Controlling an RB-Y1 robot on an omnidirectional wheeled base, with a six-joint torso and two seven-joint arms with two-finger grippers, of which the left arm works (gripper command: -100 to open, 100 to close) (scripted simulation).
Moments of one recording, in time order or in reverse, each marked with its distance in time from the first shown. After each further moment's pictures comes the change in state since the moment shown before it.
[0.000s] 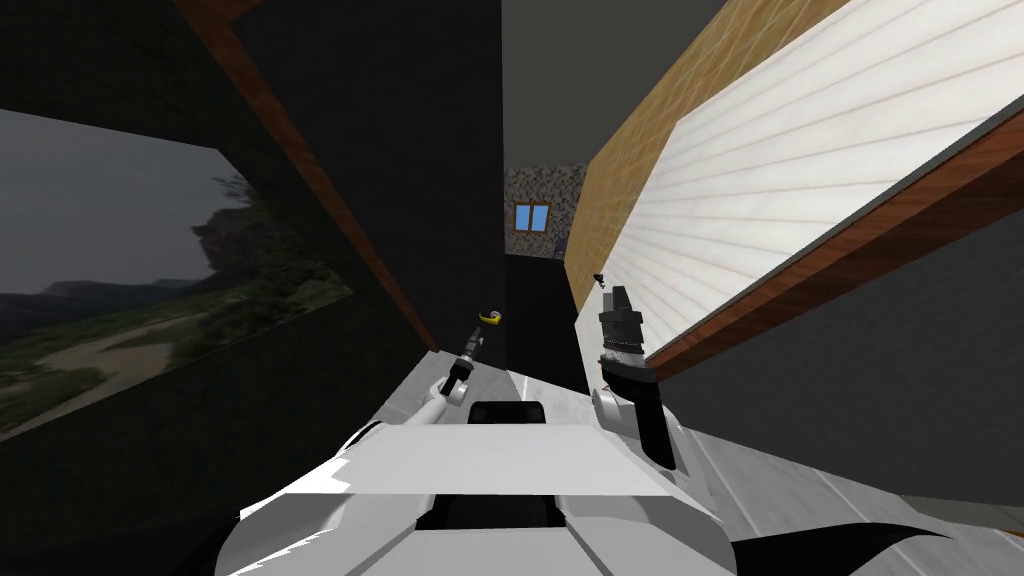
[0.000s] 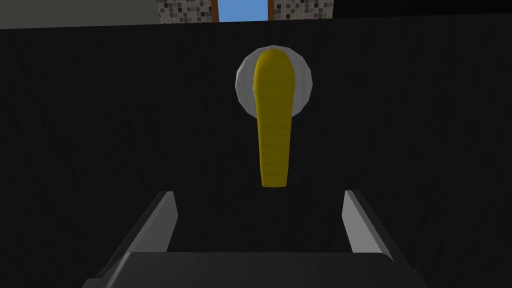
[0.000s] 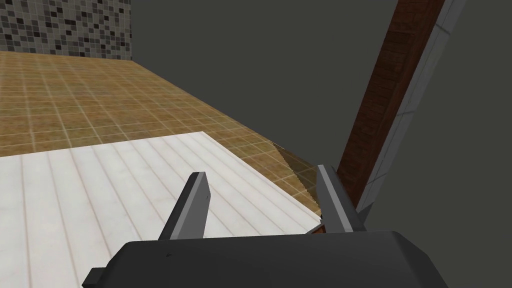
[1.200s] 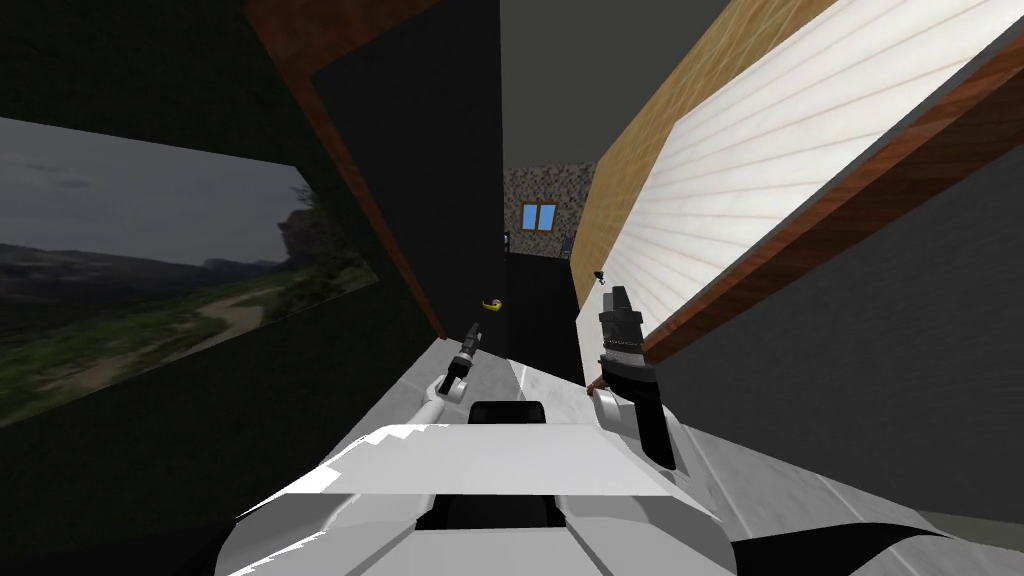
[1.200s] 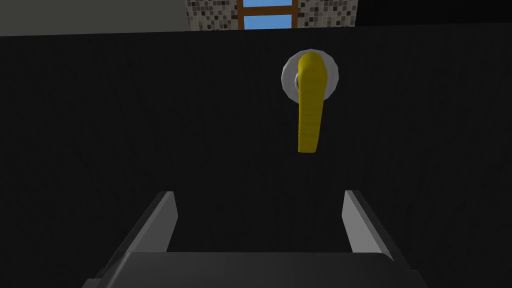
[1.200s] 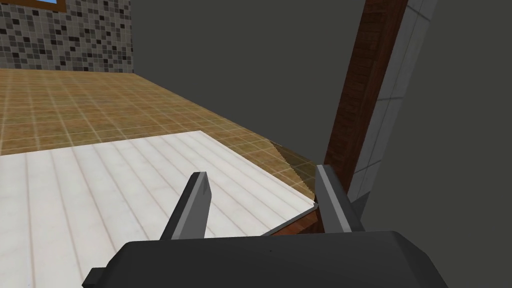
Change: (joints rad) arm 0.077 0.012 0.004 -0.191 0.014 0.040 -0.006
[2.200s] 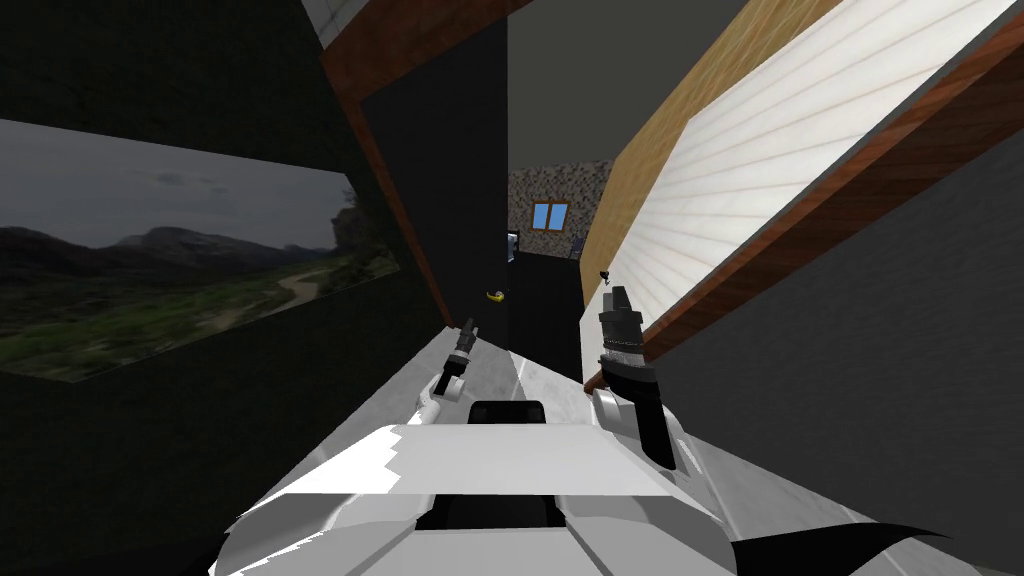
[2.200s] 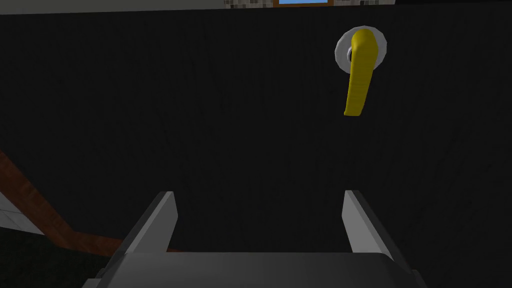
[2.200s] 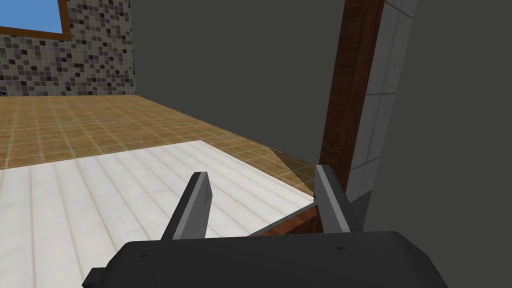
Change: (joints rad) arm 0.106 0.010 0.015 -0.249 0.025 0.042 -0.017
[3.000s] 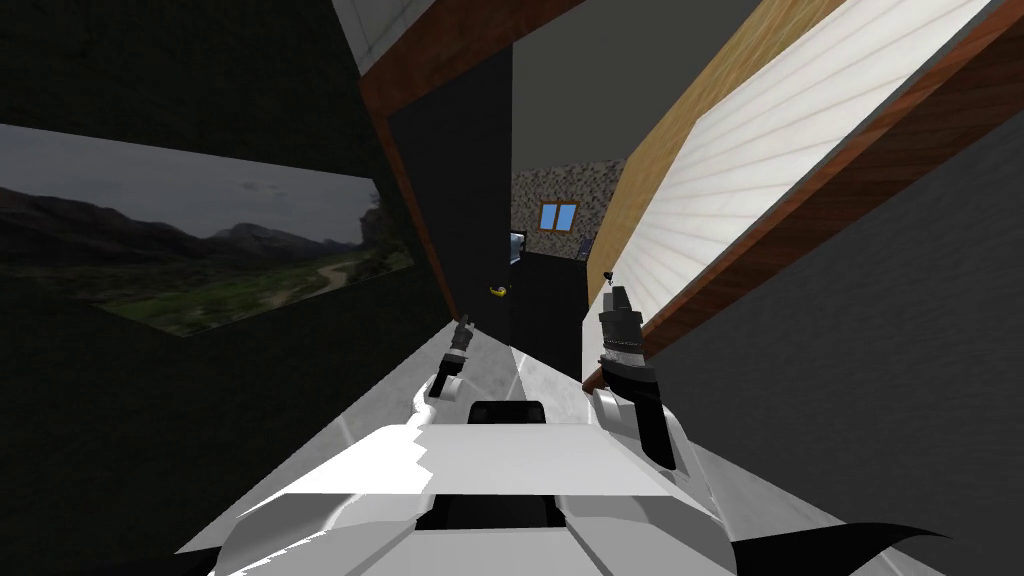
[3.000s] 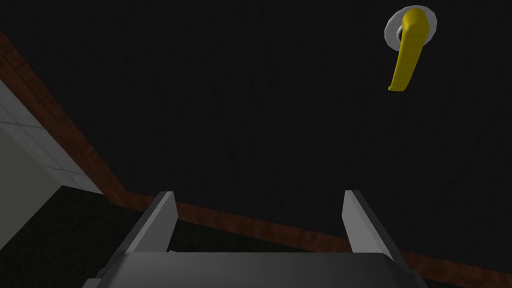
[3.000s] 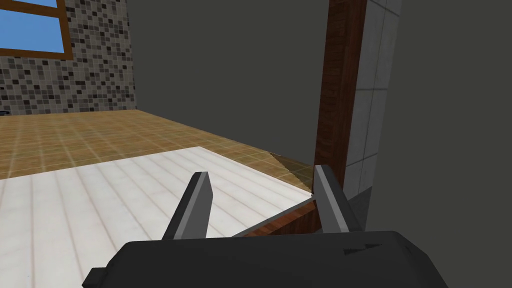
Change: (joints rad) arm 0.087 0.002 0.010 -0.203 0.019 0.036 -0.015
